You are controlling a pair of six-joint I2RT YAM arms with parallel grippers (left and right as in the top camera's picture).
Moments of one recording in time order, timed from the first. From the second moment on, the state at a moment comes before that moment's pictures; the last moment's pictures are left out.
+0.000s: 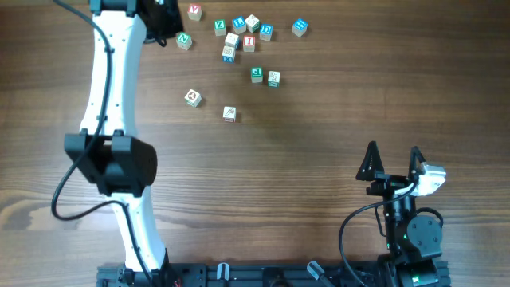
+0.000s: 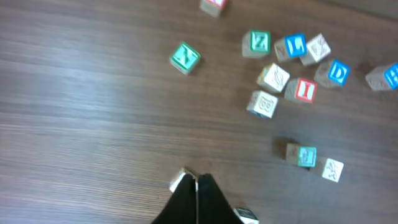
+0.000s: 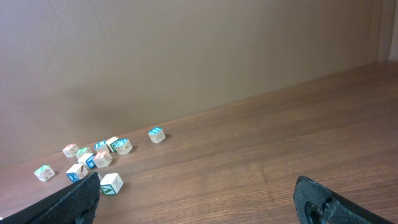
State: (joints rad) left arm -0.08 2.22 2.39 -1.28 0.02 -0.27; right arm 0.18 0.02 0.01 0.02 0.22 0.28
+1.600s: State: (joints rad) left arm -0.42 2.32 2.00 -1.40 0.05 -0.47; right arm 0.18 0.02 0.01 0.02 0.22 0.28
